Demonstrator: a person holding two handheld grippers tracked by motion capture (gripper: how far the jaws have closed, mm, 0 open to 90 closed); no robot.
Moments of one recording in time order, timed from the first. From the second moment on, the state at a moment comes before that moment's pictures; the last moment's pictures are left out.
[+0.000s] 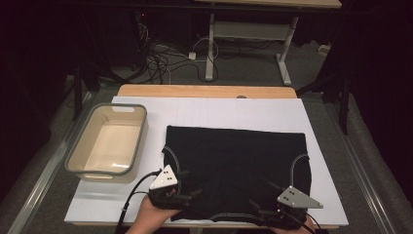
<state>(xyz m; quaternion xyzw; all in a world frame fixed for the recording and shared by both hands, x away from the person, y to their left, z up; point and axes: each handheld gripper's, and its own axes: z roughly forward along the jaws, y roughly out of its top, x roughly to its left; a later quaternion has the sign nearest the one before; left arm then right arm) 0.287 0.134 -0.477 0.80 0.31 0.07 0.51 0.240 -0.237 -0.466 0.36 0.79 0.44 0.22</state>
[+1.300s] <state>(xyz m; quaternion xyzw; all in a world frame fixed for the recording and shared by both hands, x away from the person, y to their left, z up) 0.320 0.151 -0.492 0.79 0.33 0.09 0.51 0.262 -0.238 -0.471 0.41 0.76 0.45 0.23</state>
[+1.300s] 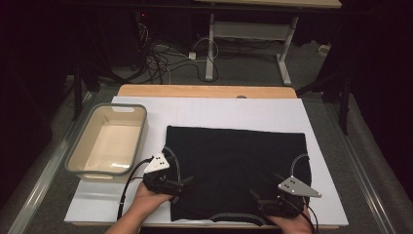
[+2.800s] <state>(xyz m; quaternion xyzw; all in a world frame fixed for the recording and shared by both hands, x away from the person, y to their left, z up) 0.320 0.151 -0.493 0.79 0.32 0.09 0.51 0.276 -0.120 -0.467 0.30 0.81 0.47 0.17</state>
